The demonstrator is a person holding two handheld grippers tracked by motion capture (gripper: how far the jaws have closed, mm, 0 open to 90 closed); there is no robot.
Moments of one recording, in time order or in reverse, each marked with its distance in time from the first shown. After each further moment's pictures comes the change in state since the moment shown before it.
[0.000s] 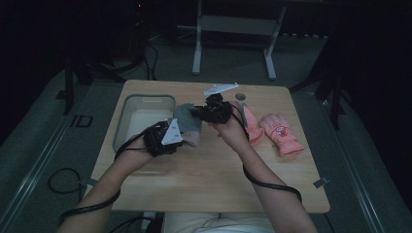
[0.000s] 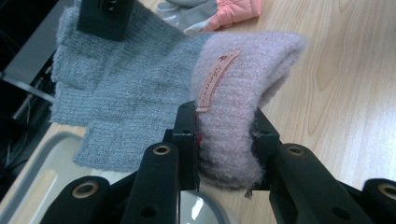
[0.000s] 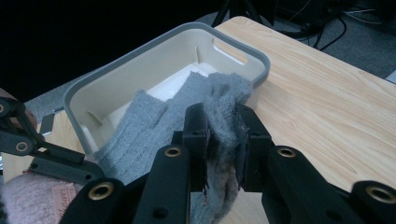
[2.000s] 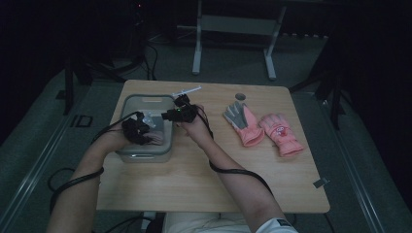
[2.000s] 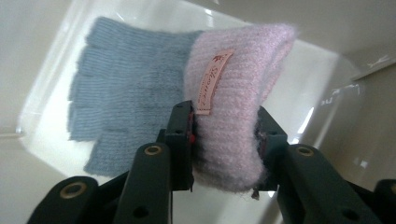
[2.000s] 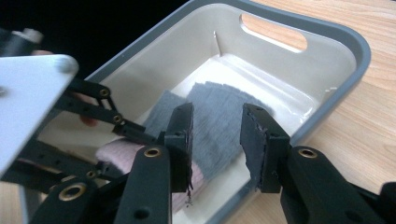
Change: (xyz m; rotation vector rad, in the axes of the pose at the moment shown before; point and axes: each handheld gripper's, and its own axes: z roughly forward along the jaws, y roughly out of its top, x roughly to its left) left arm 0.086 -0.109 0.057 0.393 -0.152 -0.143; right arm 0.003 0.001 0.130 0.067 0.090 0.141
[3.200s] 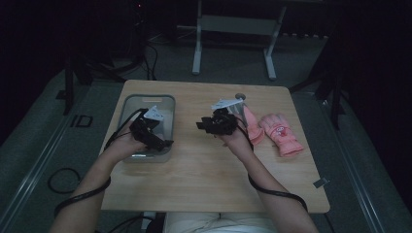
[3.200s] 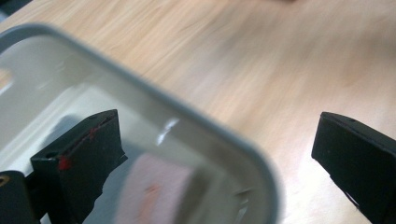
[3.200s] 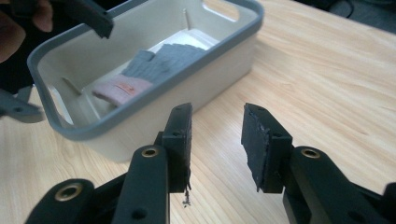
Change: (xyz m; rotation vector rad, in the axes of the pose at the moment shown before) left arm -0.049 0.040 -0.046 -0.349 -0.071 -0.193; right arm -0.029 -0.062 -0.116 -0.051 -0.085 -0.125
